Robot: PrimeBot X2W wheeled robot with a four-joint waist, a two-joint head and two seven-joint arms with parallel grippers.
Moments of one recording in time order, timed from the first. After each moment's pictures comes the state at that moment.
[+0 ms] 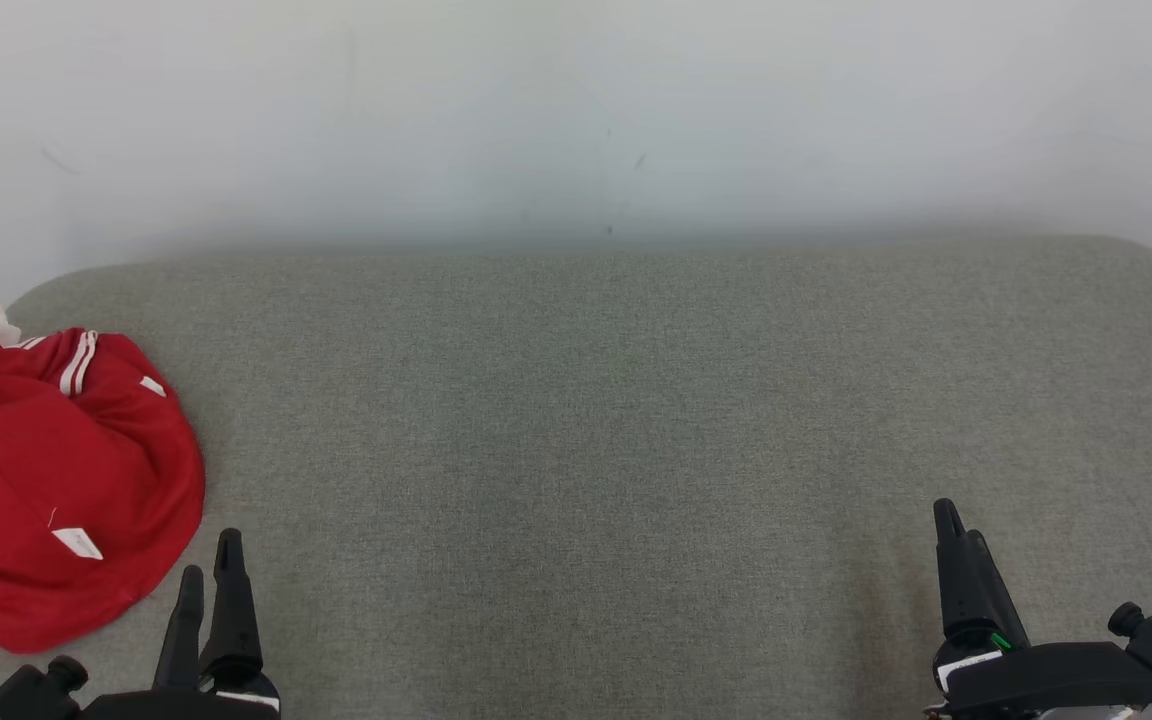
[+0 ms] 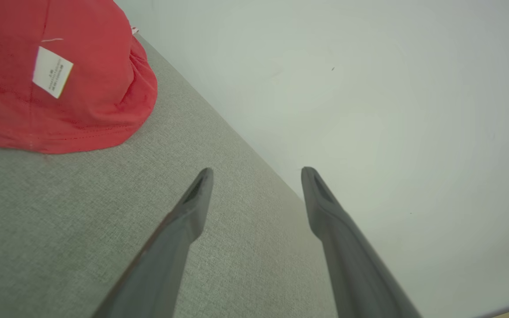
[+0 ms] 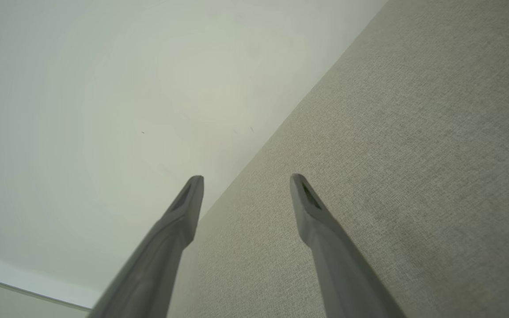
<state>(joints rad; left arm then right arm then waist) -0.04 0.04 0.07 0.13 -0.95 -0.10 -0.07 -0.04 -0.05 0.00 0.18 0.98 0.13 -0.07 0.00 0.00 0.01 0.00</state>
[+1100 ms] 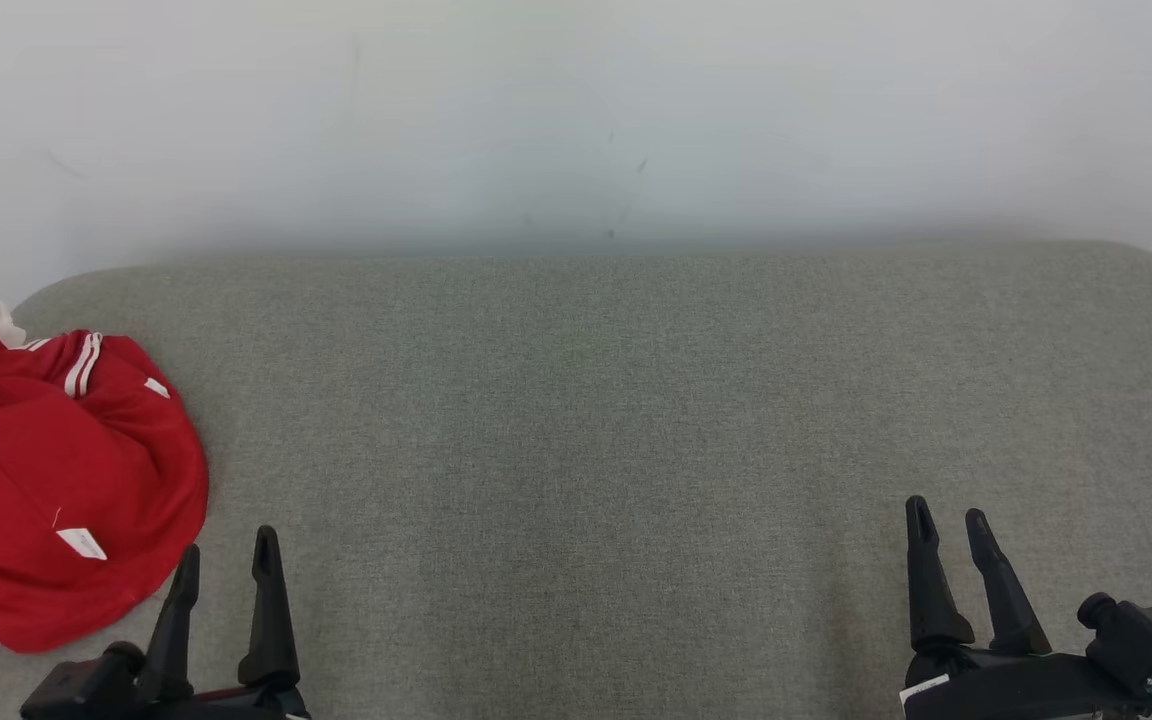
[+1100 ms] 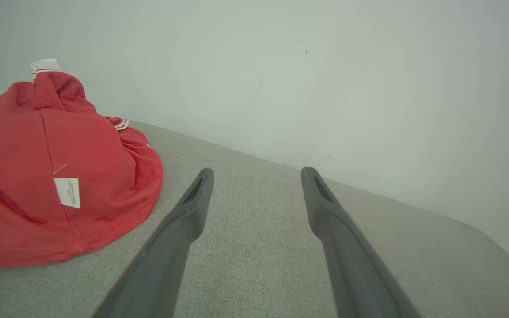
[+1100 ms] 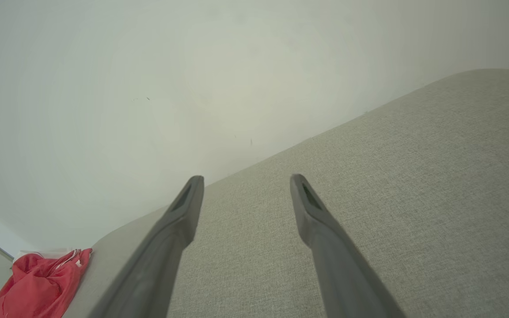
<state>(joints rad) -0.01 0.06 0.02 0.07 -0.42 -0.09 -0.16 -0.01 -0.05 0.03 0.13 0.54 0.13 -0.16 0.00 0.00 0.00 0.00</state>
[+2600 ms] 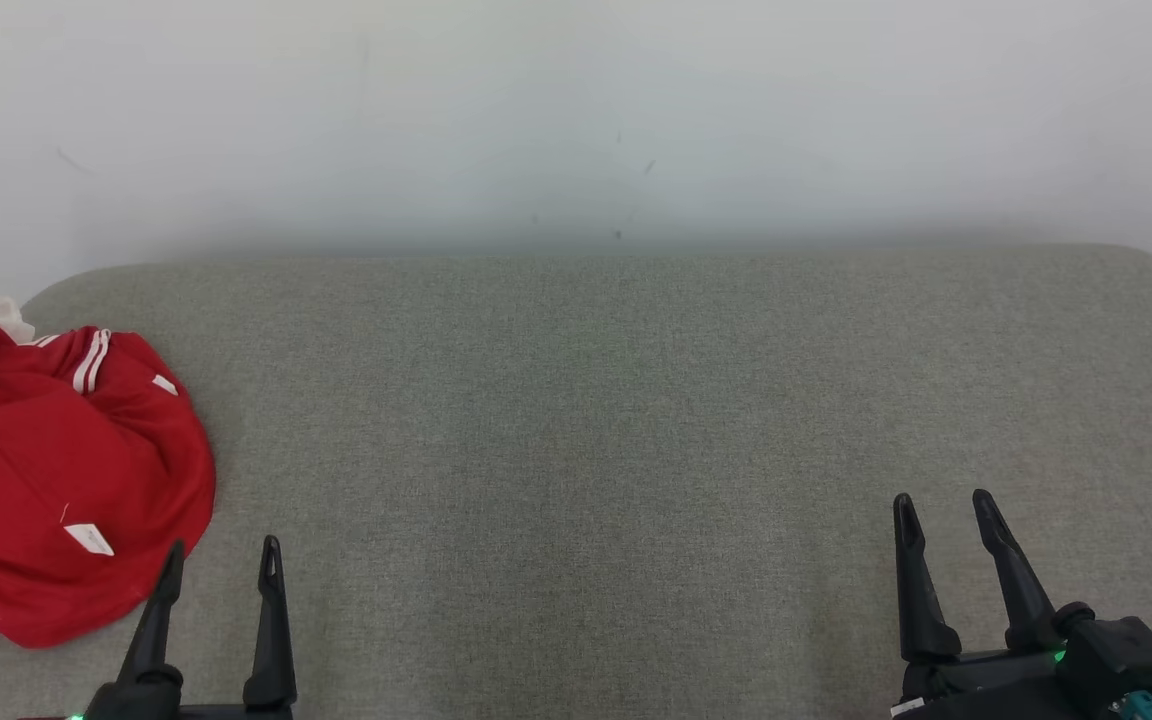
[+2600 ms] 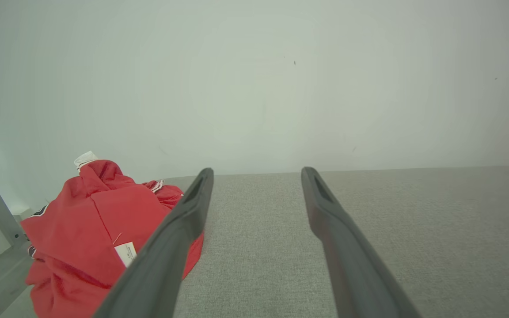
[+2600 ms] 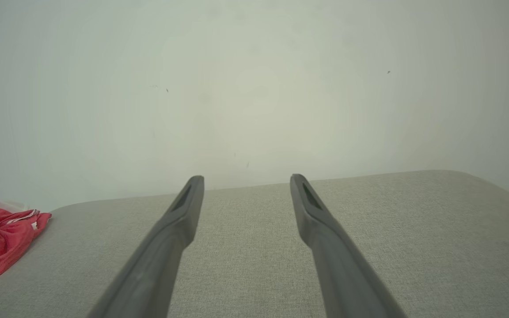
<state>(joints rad) 0.02 0.08 0.04 0.03 -0.08 -0.08 -0.25 0.01 -0.05 0.03 0.07 0.20 0.13 -0.26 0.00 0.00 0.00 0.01</state>
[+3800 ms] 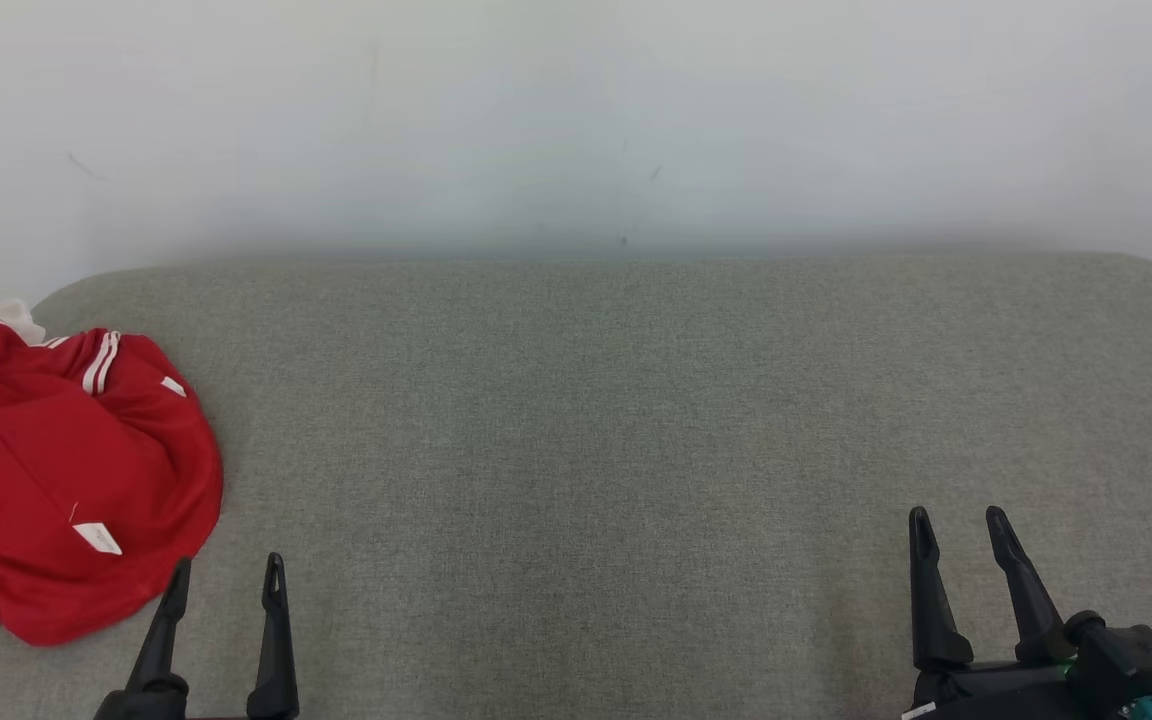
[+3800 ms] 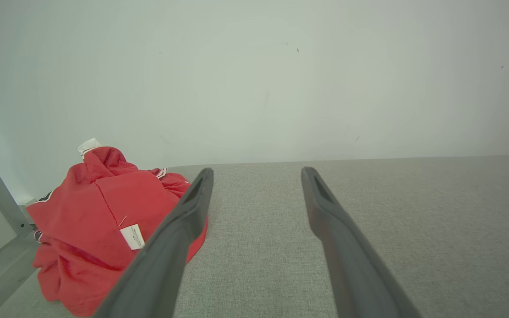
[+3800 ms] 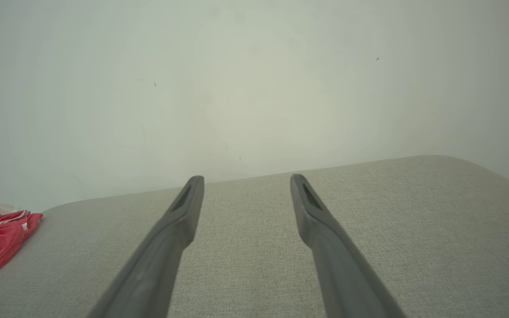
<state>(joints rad) 0.03 0.07 0.05 0.08 -0.06 -0.09 -0.26 0.01 -0.05 0.01 0.12 0.23 0.13 -0.26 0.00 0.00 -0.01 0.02</state>
